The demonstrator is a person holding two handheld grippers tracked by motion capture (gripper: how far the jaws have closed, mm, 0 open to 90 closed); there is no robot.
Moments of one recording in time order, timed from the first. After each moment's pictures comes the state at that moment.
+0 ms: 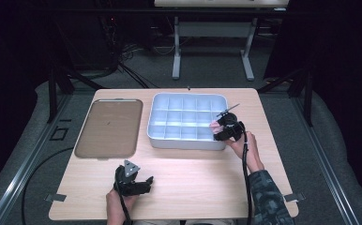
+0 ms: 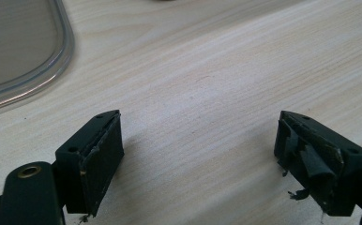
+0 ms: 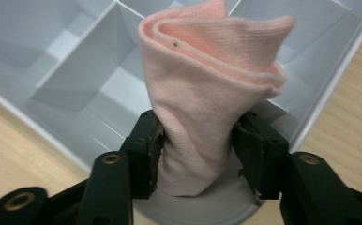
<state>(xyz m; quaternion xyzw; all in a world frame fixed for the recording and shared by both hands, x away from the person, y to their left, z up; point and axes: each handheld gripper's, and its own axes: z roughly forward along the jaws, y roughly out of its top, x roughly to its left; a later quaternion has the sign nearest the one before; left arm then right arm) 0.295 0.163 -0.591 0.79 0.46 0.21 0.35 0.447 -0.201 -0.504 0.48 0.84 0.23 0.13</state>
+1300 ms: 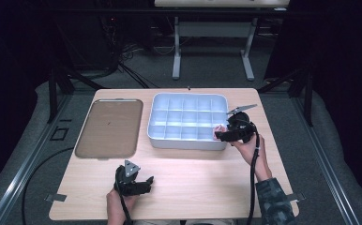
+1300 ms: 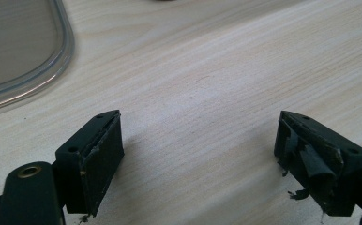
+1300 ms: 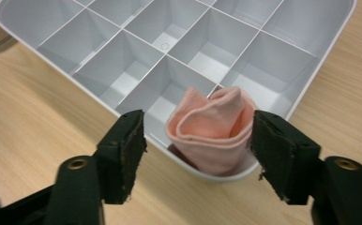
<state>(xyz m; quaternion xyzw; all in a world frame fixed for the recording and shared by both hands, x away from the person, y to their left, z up) 0.295 0.163 -0.591 0.79 0.46 0.21 0.35 0.404 -0.216 -0.463 0.46 0.81 0.32 0.15</state>
